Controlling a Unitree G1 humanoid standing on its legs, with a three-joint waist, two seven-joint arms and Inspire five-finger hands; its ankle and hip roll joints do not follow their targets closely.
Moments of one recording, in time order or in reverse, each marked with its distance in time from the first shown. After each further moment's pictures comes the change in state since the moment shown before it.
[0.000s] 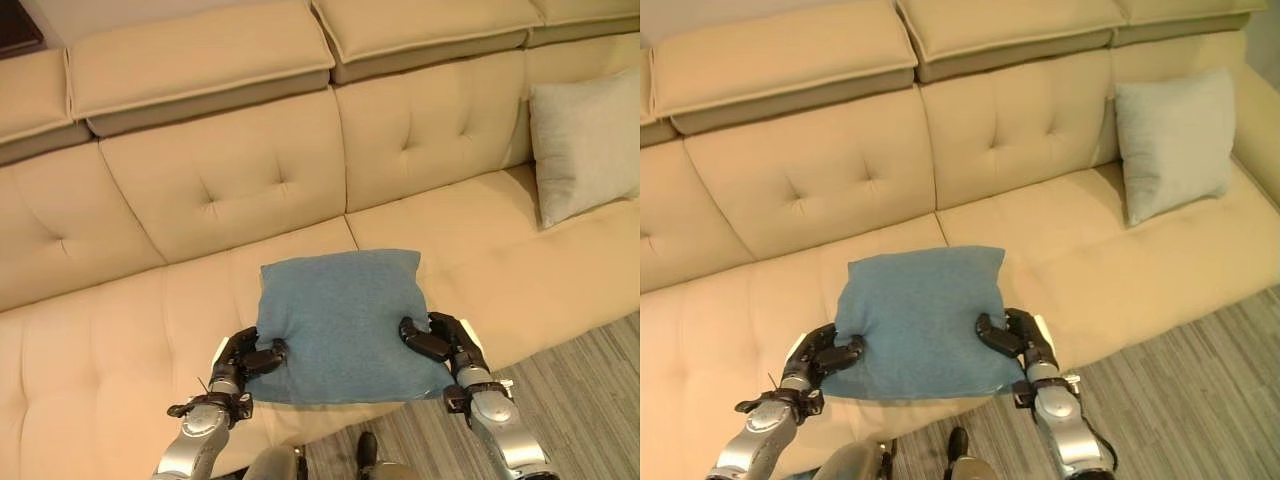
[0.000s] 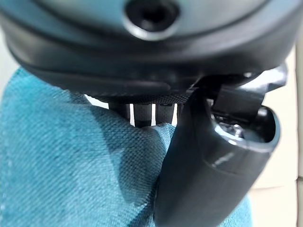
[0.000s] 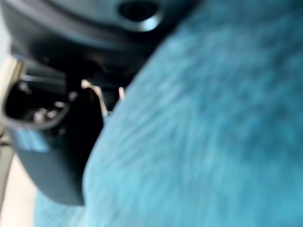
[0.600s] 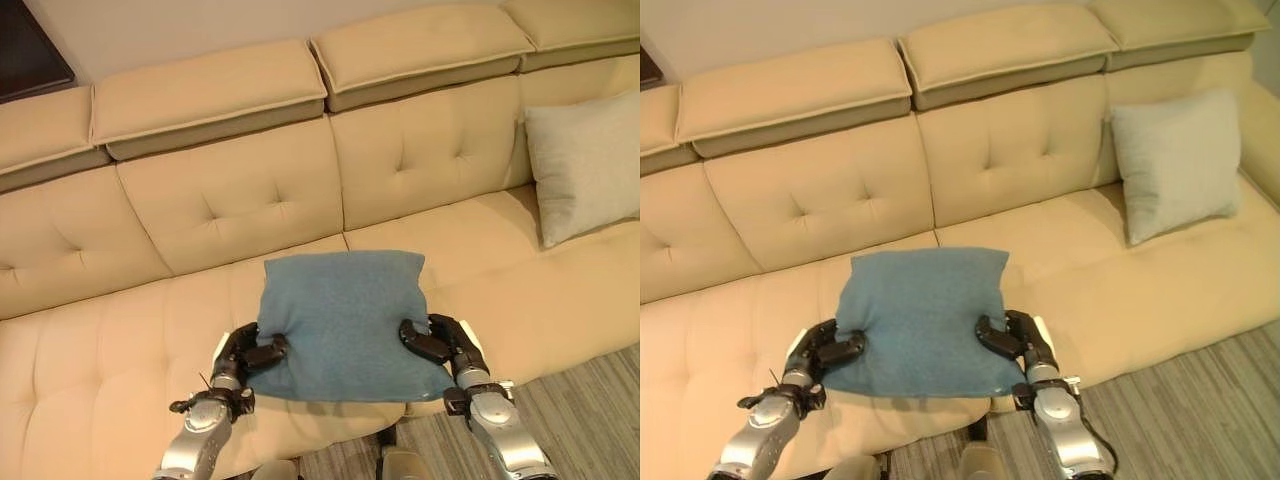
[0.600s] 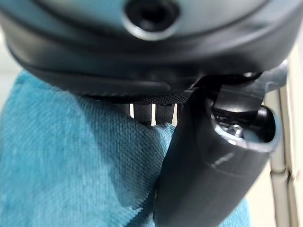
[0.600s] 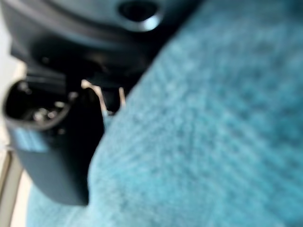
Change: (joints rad) left arm 0.022 -0.060 -0.017 0.004 0.023 0.000 0.003; right arm 0.018 -0.045 -0.029 -0.001 -0.029 0.018 -0.001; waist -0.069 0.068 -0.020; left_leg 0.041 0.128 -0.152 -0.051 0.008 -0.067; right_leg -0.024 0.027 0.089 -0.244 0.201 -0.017
